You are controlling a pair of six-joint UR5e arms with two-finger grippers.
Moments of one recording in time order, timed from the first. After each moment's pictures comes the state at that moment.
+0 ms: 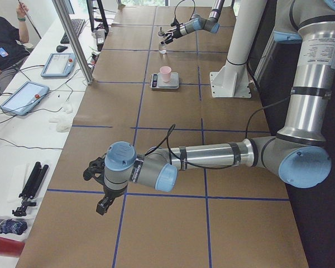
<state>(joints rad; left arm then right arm) -1.66 -1.68 -1.37 -1.98 -2.25 0.30 0.32 -1.62 1.84 -0.91 0.72 1.38</state>
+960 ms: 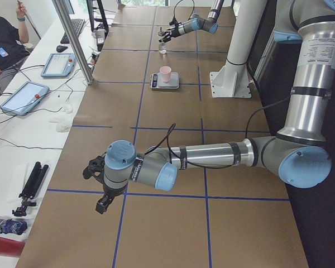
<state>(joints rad) -1.66 -1.68 -1.37 -1.98 -2.25 0.30 0.35 -1.60 1.82 -0.91 0.70 1.39</state>
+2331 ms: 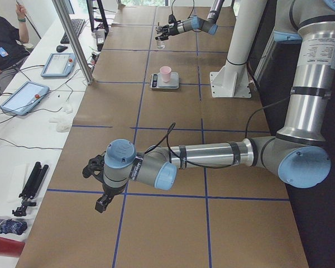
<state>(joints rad) -1.66 -1.68 -1.38 -1.98 -2.25 0.30 0.36 -1.50 1.89 -0.91 0.63 1.09</state>
